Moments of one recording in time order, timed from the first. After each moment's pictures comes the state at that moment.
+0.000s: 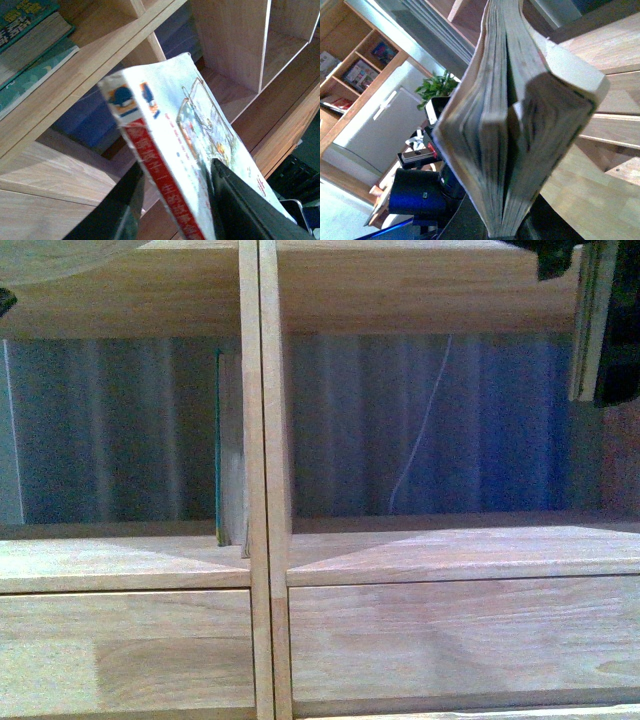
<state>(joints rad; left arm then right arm) -0.16 1.06 0.50 1.13 0.39 -1.06 0.60 1.02 0.92 0.21 -0.42 0.82</state>
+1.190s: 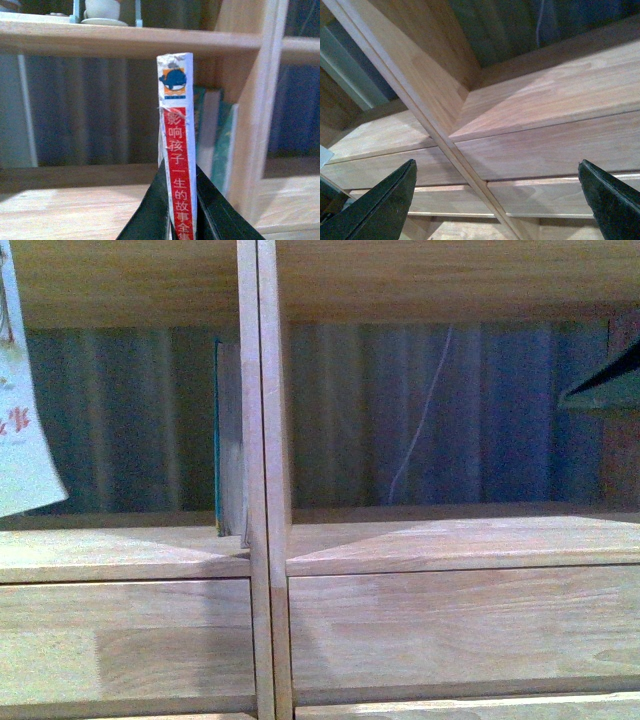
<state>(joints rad) 0.11 0.98 0.73 0.62 0.26 -0.06 0.15 1.00 0.71 0.29 -0.12 0.42</state>
